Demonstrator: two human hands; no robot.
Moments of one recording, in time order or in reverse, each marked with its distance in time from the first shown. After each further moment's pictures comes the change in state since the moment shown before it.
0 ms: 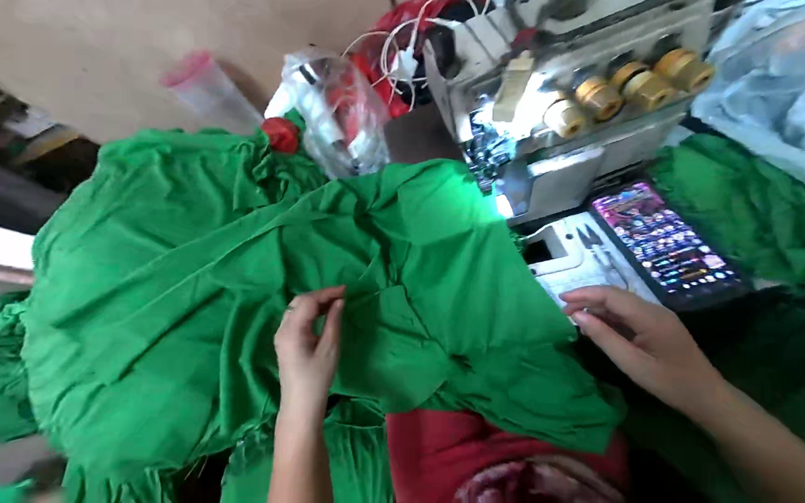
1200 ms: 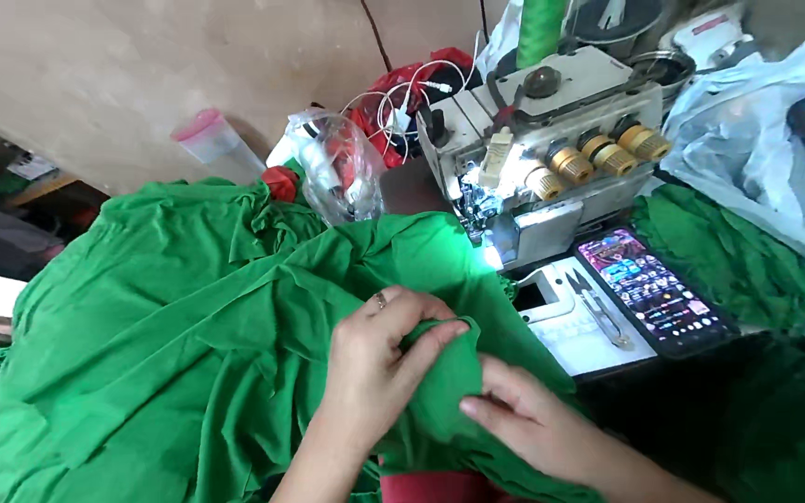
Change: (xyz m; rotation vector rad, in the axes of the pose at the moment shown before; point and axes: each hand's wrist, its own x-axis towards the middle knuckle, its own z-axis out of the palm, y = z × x) left_hand 0.077 0.106 0.024 -0.225 -0.132 0.387; right_hand 0.044 -0.065 0.072 0.689 -0.201 -0.080
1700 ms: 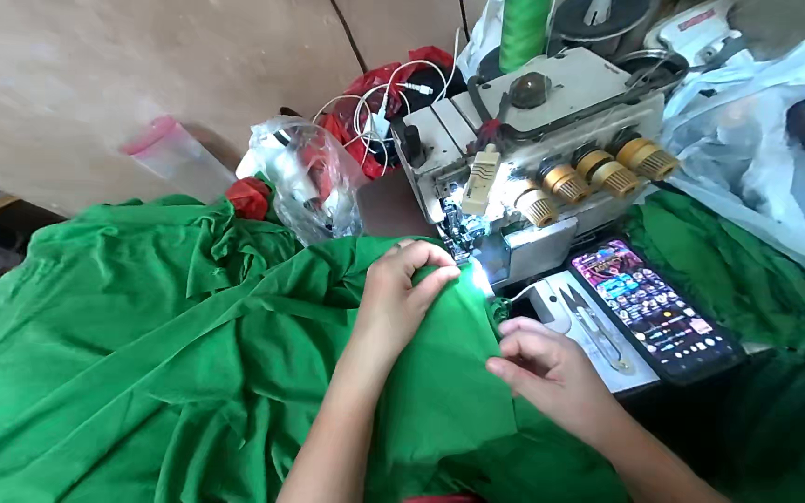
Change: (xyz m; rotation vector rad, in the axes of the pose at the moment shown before) left_hand 0.056 -0.064 0.058 -0.110 -0.121 -0.201; right_hand 0.009 0.023 -0.054 -0.291 0.352 0.063
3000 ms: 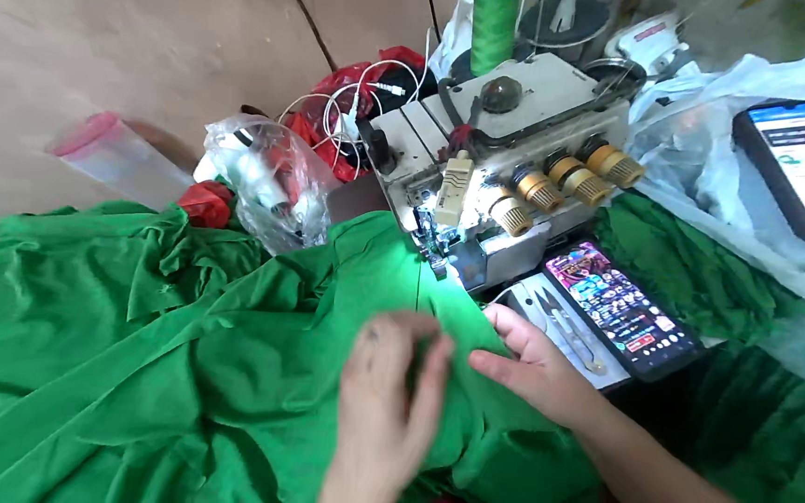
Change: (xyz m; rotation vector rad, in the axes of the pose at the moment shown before) left_hand -0.061 0.031 0.012 0.155 0.139 0.120; right_hand 0.021 -0.017 -0.005 0.429 -0.132 0.187
